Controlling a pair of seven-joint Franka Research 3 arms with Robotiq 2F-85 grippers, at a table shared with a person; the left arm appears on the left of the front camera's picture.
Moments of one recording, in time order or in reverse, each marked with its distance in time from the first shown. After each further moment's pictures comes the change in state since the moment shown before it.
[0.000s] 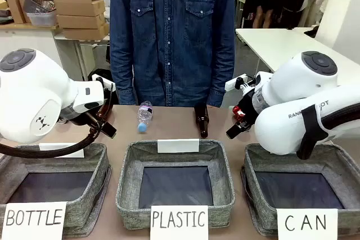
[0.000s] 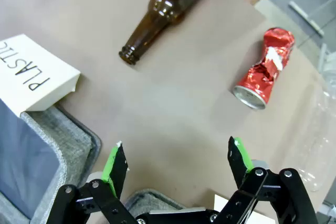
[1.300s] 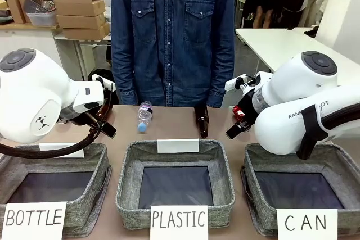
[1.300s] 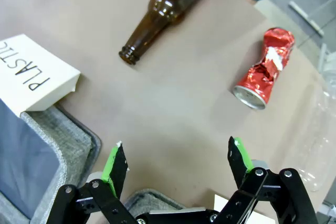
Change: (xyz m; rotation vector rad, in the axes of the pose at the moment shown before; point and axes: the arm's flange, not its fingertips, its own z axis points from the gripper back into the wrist) left arm 0.000 0.000 0.000 0.000 0.000 0.000; right arm 0.000 0.000 0.000 0.000 0.000 0.000
